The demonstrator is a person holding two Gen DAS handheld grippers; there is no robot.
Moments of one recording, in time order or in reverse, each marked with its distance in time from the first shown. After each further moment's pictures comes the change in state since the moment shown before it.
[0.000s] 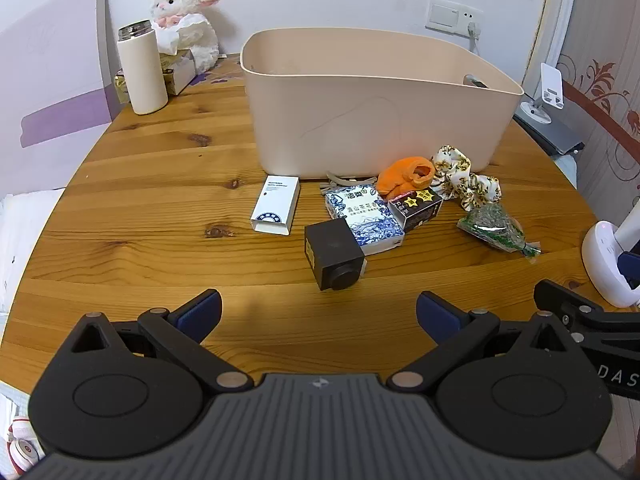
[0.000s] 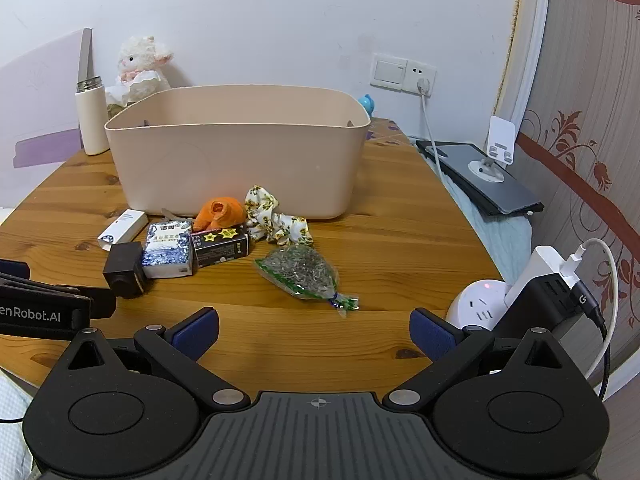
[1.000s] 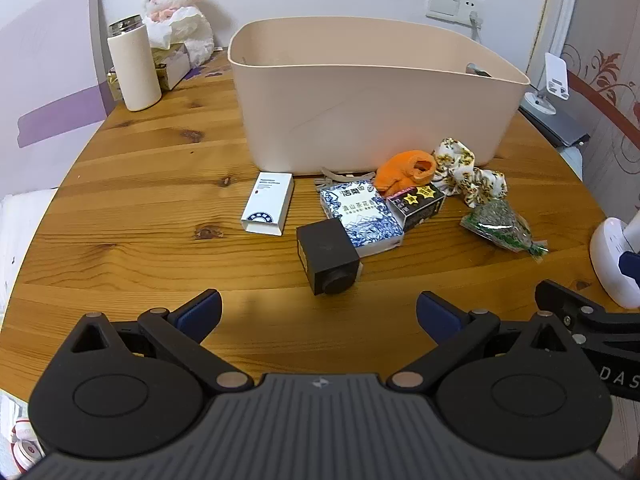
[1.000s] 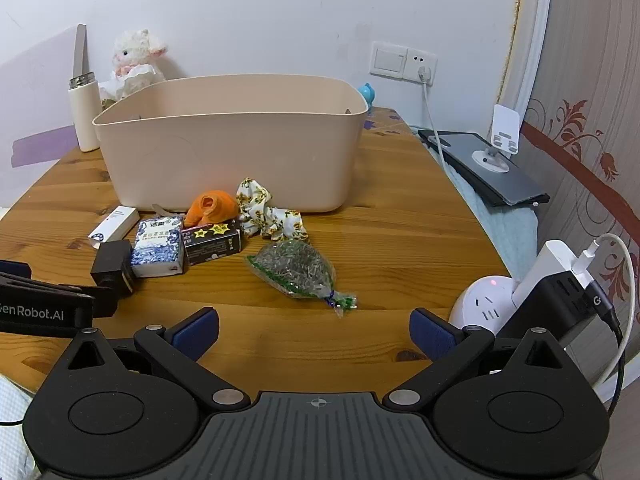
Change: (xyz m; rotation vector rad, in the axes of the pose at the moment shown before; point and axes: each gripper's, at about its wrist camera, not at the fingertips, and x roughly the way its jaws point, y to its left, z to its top) left arm 0.016 -0.007 0.007 0.000 0.029 0.017; right arm 0.017 -0.007 0.004 0.010 0.029 0.013
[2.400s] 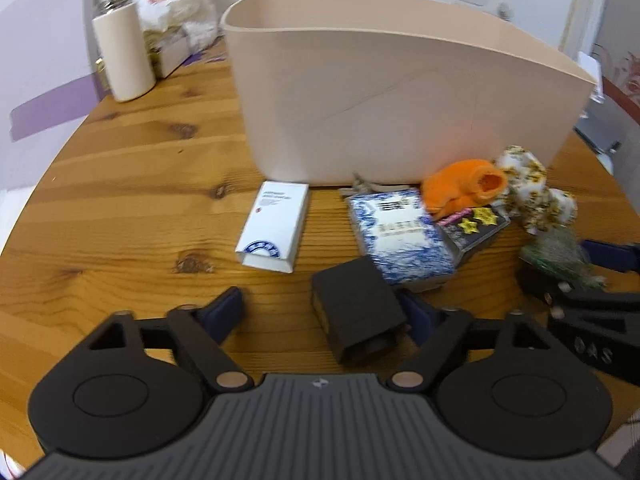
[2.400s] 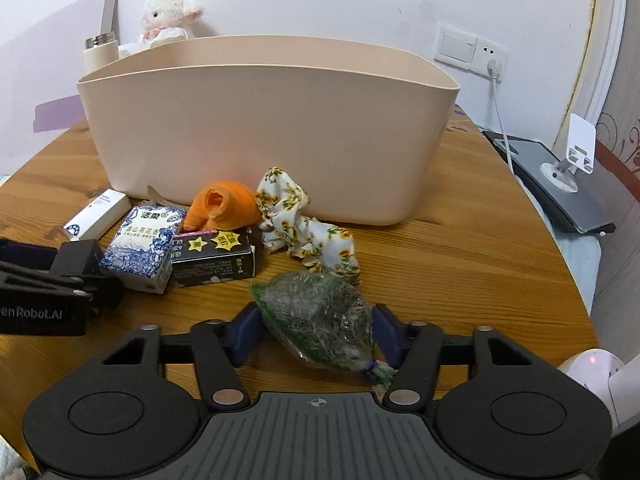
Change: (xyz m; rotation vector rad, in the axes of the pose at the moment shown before) left arm 0.061 0.005 0.020 -0.005 0.011 0.015; right arm 0.087 0.012 0.021 -0.119 0.036 0.117
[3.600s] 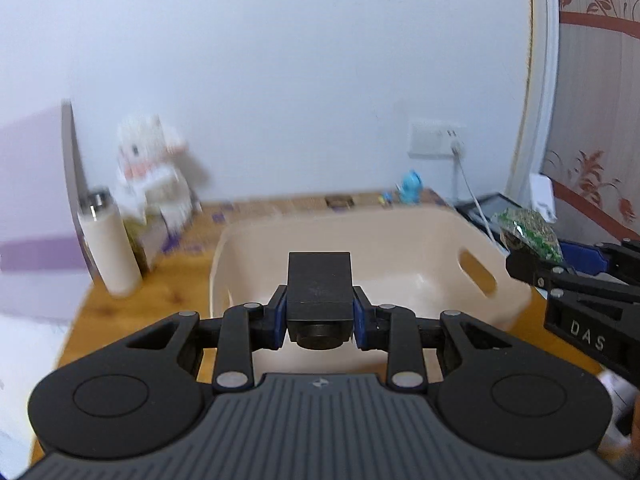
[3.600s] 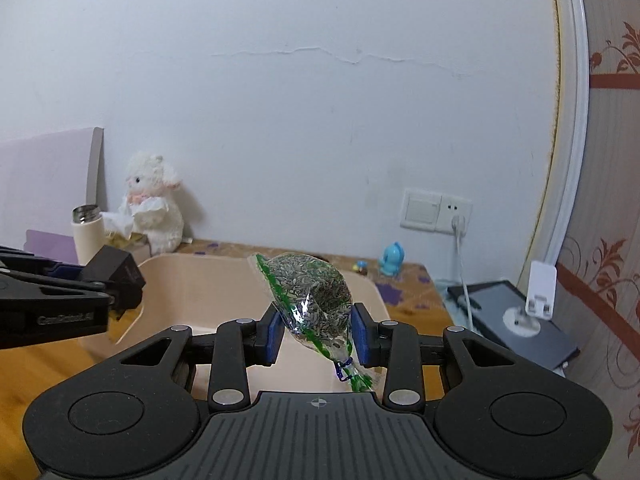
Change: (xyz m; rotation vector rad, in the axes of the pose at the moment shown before) left arm -0.076 -0.010 0.124 0.062 -0.375 -0.056; right arm -0.072 -0.026 0.122 0.022 -0.375 -0.063
